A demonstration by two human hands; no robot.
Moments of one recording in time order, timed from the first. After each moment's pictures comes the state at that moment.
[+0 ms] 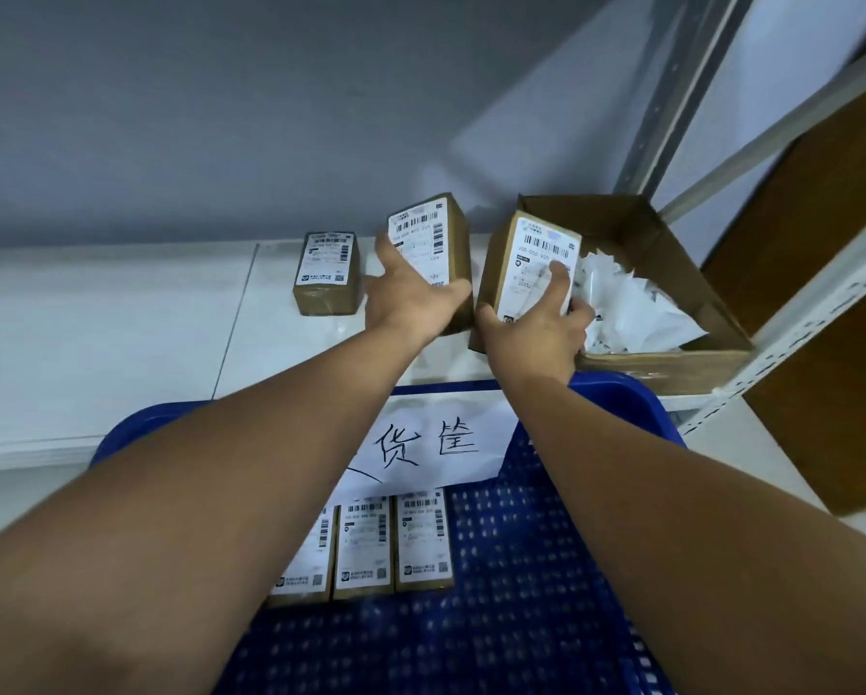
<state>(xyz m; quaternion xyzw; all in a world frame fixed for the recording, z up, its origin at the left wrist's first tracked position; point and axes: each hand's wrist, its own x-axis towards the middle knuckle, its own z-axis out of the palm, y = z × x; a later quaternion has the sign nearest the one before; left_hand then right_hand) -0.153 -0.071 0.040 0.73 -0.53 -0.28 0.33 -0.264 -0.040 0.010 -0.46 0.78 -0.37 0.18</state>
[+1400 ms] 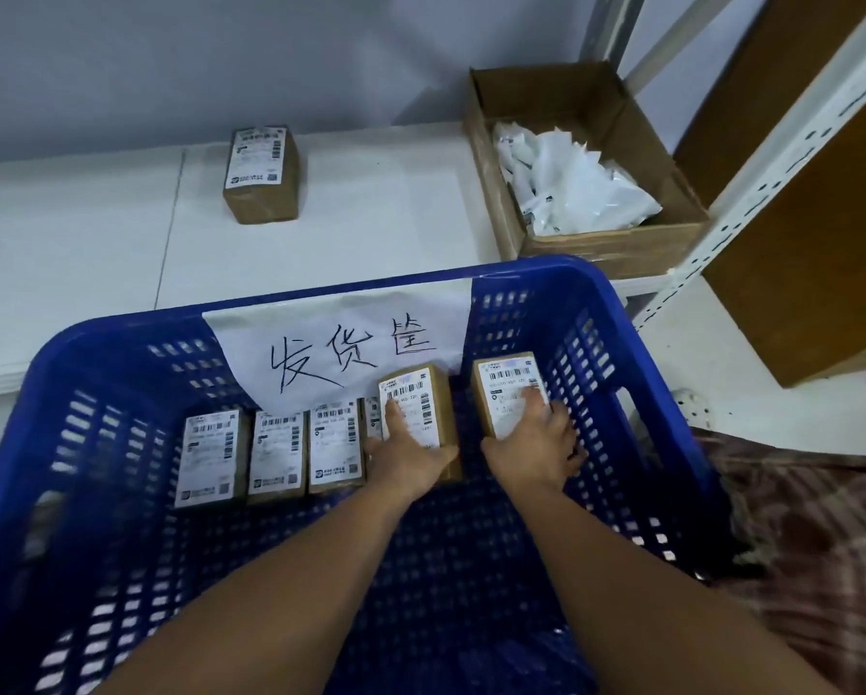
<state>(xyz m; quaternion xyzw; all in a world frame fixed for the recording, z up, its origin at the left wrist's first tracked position) -0.187 0.109 -0.131 0.74 -0.46 -0.49 0.05 -0.325 0.123 -0.135 -0.43 0.85 -0.11 0.27</state>
